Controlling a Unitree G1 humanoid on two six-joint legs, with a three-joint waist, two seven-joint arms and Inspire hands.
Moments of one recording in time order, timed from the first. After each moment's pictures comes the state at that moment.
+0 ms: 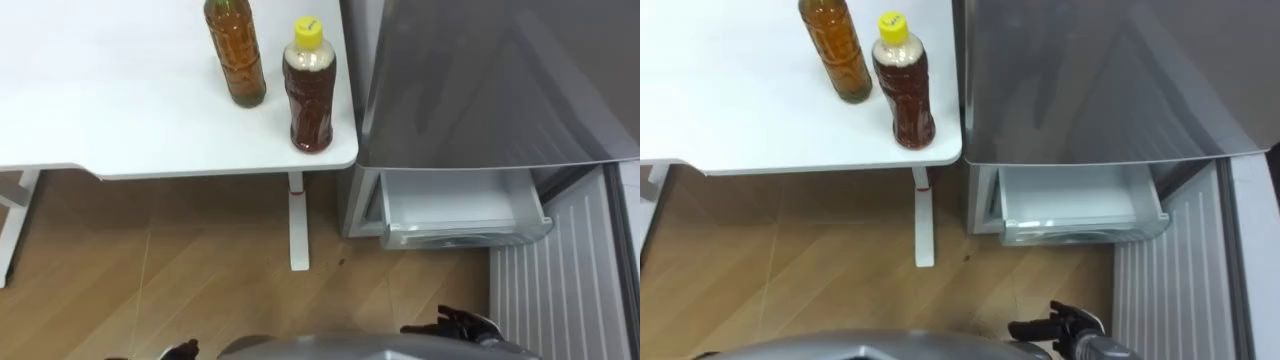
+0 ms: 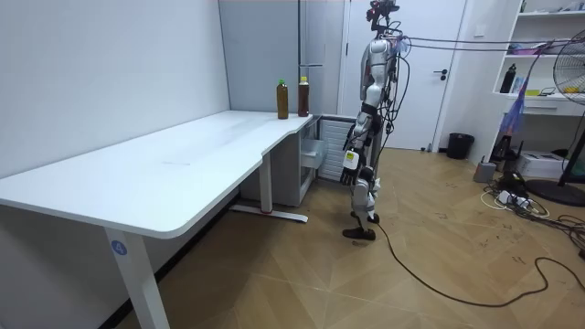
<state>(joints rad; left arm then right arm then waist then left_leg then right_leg) 0.15 0.18 0.00 1.15 0.54 0.16 -0.05 0.05 -0.21 0.17 1.30 0.28 0.01 0.17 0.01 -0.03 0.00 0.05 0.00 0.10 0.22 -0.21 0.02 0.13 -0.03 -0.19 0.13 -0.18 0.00</state>
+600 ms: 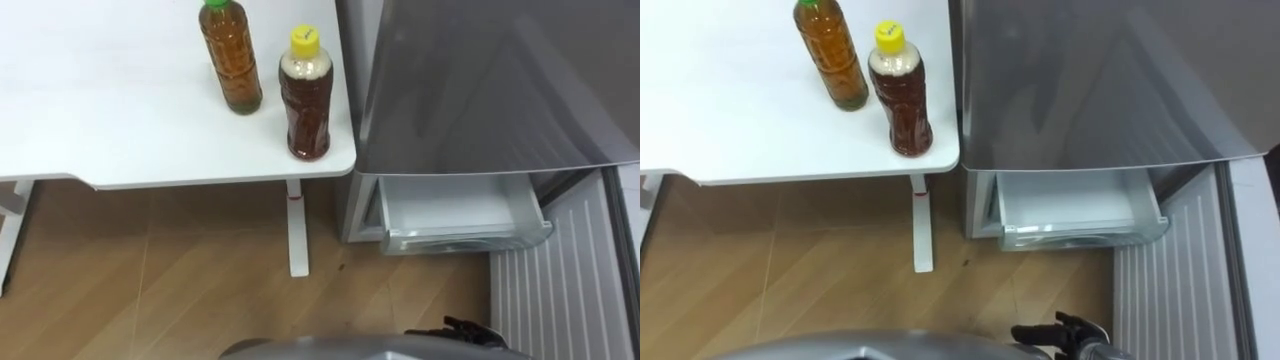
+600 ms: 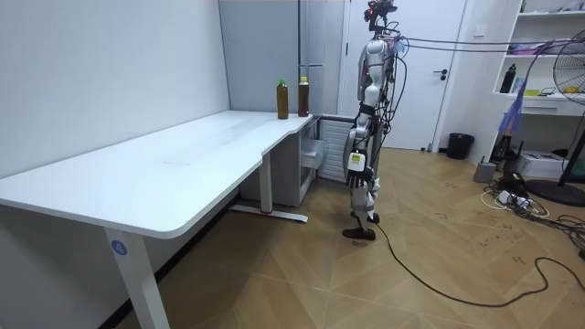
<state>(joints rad) 0.17 0.17 0.04 1.19 0.28 0.22 0.01 0.04 -0.21 0.12 1.31 0.28 0.04 0.15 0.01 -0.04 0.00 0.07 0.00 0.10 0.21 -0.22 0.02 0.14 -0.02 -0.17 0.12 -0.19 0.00</state>
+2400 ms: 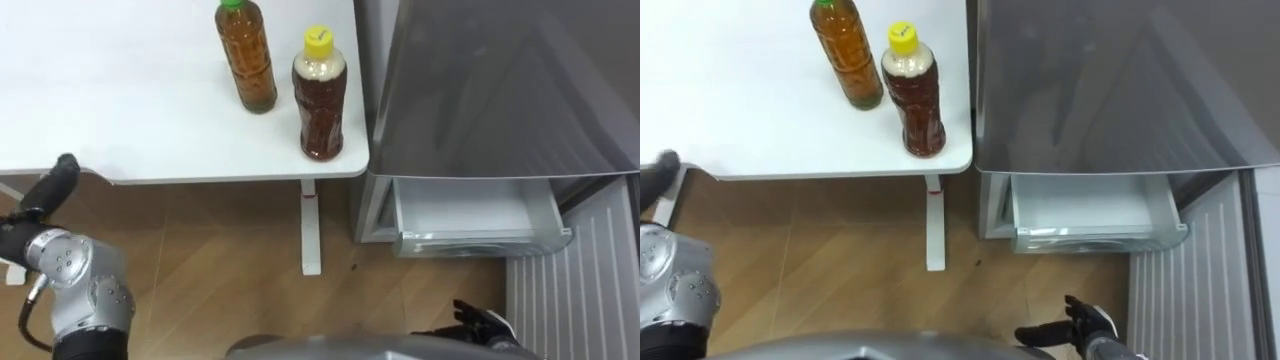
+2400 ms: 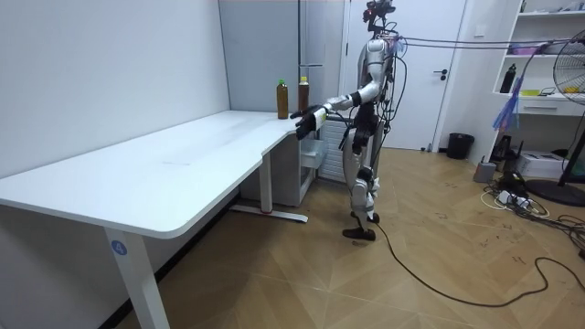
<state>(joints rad) 0.10 0.23 0.30 0.28 -0.52 -0.25 0.76 0.12 -0.22 0.06 1.15 0.04 -0.07 0.09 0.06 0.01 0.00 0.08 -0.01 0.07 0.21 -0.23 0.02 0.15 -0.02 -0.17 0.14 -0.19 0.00</state>
